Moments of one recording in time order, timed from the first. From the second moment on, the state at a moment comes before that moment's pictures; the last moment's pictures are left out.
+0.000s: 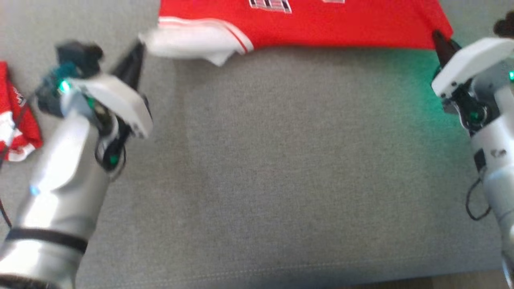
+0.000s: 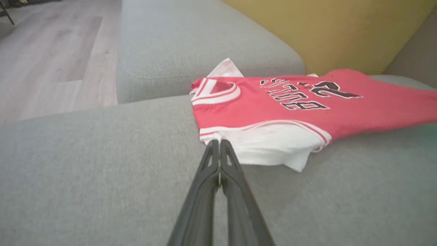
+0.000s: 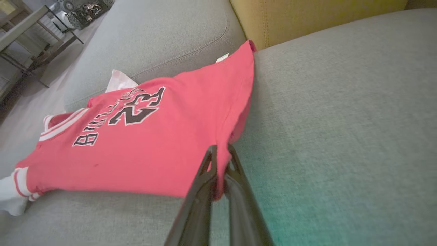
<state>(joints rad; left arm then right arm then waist) -0.79 0.26 -0.46 0.72 -0.48 -0.13 -0.11 -0.92 -0.29 0.26 0.97 0.67 0.13 0.17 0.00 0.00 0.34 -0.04</state>
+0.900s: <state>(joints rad) -0.39 0.53 -0.70 0.30 -0.85 -0.13 0.18 -0.64 -0.48 0.56 0.87 0.83 0.13 0.36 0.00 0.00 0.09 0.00</state>
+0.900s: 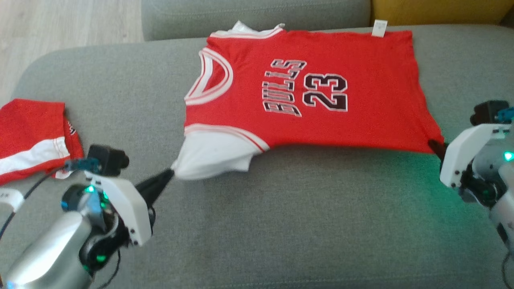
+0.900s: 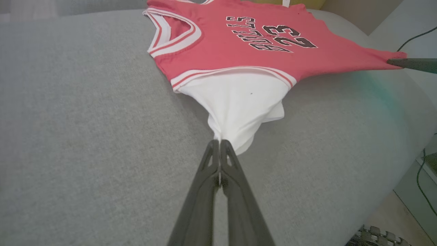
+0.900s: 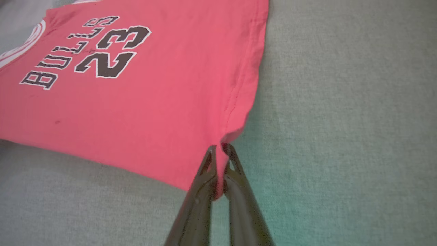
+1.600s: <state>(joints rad) -0.19 0.73 -0.79 -0.01 -1.14 -0.13 0.41 -0.42 -0.66 0.73 0.65 1.03 0.13 0.64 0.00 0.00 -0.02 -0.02</state>
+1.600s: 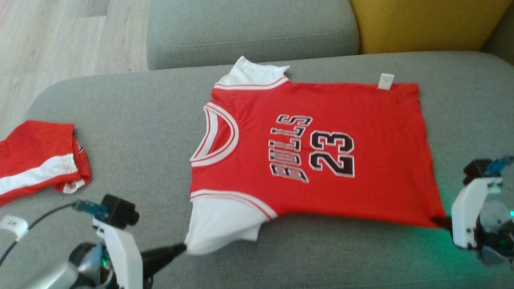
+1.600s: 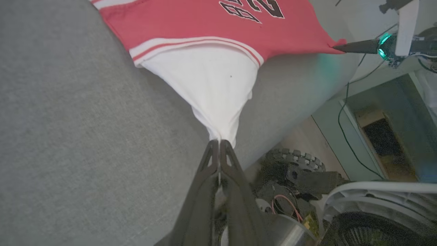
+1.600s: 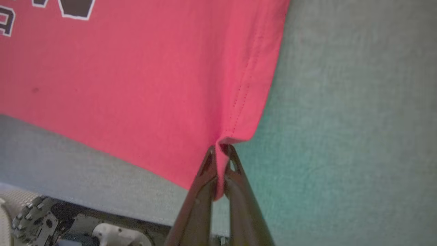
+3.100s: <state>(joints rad) -0.73 0.63 -0.73 0.16 -1.04 -0.12 0.47 -0.73 -0.51 0.64 0.75 0.91 0.13 0.68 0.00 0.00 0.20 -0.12</state>
